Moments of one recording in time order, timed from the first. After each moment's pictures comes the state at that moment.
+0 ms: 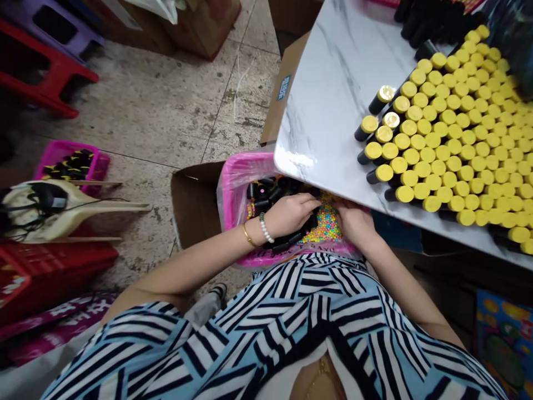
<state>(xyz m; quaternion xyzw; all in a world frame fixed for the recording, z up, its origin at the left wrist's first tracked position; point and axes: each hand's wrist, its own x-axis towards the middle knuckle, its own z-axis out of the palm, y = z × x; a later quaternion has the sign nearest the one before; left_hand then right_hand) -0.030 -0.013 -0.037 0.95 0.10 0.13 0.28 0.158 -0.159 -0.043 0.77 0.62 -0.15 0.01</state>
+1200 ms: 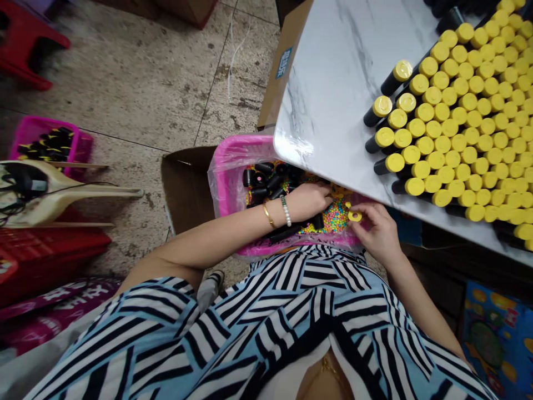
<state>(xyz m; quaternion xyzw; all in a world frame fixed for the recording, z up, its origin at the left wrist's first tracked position) 0.014 -0.021 -0.059 0.98 0.01 -0.02 0.18 0.167 -0.210 -0.012 0.77 0.53 -0.22 -0.28</state>
